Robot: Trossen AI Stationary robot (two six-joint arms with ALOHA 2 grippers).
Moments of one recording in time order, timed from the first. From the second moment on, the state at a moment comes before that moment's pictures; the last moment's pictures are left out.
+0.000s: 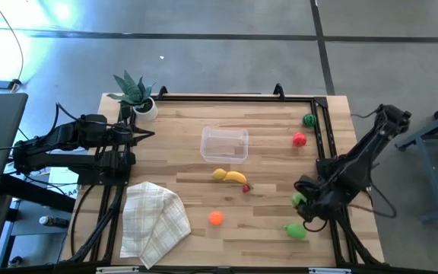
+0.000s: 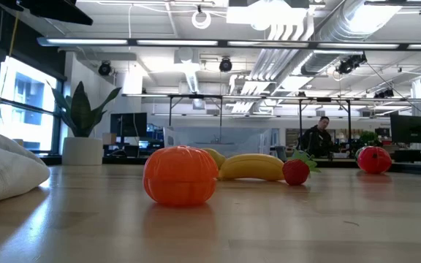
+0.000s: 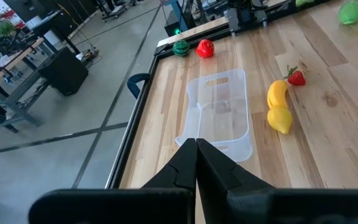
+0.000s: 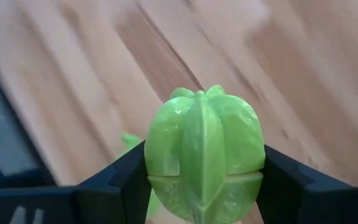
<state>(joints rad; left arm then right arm) 0.24 0.42 0.74 -0.69 -0.17 0.40 0.85 1.06 0.74 -0.87 0.26 1.45</state>
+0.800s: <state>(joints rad) 0.24 0.42 0.74 -0.69 -0.17 0.40 0.03 1.44 1.65 -0.85 0.19 0.22</state>
